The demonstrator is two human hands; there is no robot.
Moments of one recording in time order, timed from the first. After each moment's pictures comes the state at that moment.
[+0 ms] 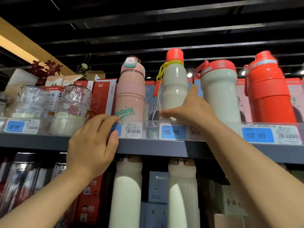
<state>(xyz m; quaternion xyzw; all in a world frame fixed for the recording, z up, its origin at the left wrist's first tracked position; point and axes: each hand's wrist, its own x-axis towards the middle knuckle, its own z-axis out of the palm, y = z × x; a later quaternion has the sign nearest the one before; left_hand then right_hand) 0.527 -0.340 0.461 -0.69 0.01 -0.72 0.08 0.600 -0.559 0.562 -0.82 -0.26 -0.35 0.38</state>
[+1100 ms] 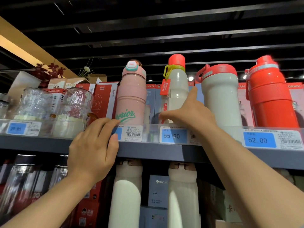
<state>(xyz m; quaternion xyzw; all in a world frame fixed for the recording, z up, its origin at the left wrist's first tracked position) 0.530 -0.345 0.457 -0.67 0.00 -0.74 0.08 0.600 -0.555 0.560 -0.82 -0.25 -0.36 0.37</state>
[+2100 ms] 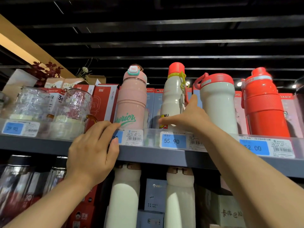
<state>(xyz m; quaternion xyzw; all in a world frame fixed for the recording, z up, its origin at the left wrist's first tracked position) 0.529 -0.342 0.458 -0.66 0.01 -0.74 0.08 0.607 -0.558 0.569 -0.81 -0.27 -0.31 0.41</state>
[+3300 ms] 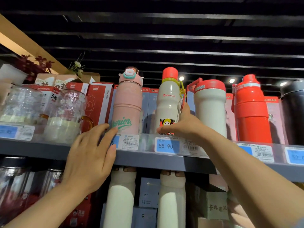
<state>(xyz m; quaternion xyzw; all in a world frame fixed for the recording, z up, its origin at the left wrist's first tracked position) 0.519 -0.346 0.456 -0.71 -0.01 -0.69 0.11 0.612 -0.568 0.568 -0.80 -0.33 -0.24 0.43</state>
